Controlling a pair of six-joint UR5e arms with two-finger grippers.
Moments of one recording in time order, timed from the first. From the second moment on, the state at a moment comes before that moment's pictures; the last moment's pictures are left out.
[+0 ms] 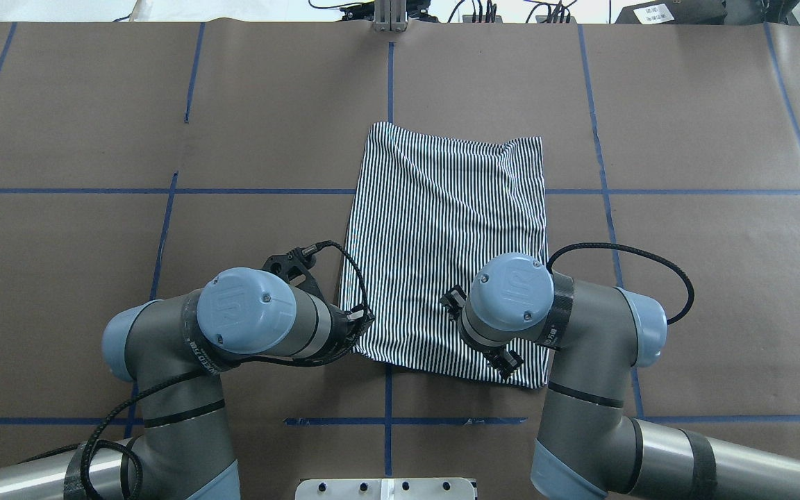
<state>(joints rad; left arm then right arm) -0.34 -2.11 -1.80 -1.82 -1.76 -1.88 0.36 -1.09 1.79 -1.55 1.80 2.23</state>
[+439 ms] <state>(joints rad) -0.33 -2.12 -1.80 -1.83 -1.76 -1.88 0.36 -1.10 1.79 -1.58 1.80 2.23</state>
